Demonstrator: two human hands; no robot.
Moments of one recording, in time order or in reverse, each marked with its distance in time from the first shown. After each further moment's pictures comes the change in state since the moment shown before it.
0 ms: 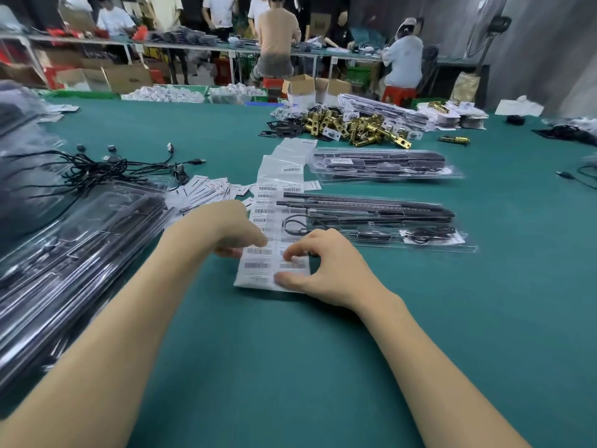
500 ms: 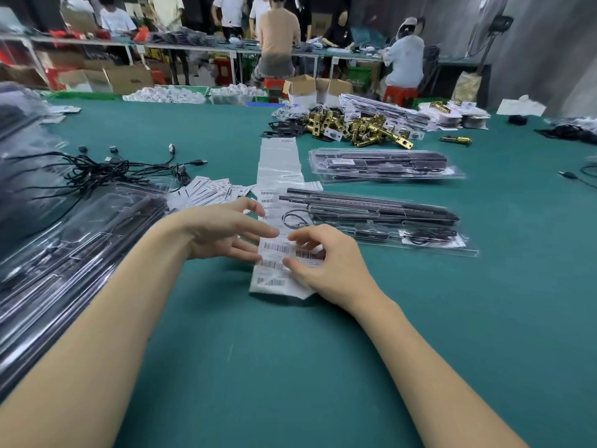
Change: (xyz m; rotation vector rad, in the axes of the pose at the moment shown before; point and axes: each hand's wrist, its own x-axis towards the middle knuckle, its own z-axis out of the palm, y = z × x) left_hand 0.005 -0.021 -0.002 -0.818 -0.385 0.127; right_hand 0.002 -0.005 0.007 0.252 0.189 -0.011
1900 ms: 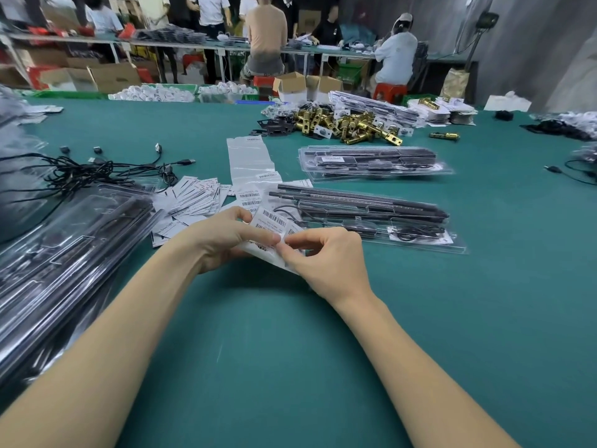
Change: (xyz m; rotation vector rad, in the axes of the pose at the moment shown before) left_hand 0.016 -0.015 0.022 -0.116 0.144 0.080; right_hand -0.004 -0.005 -0.001 0.078 0.189 0.128
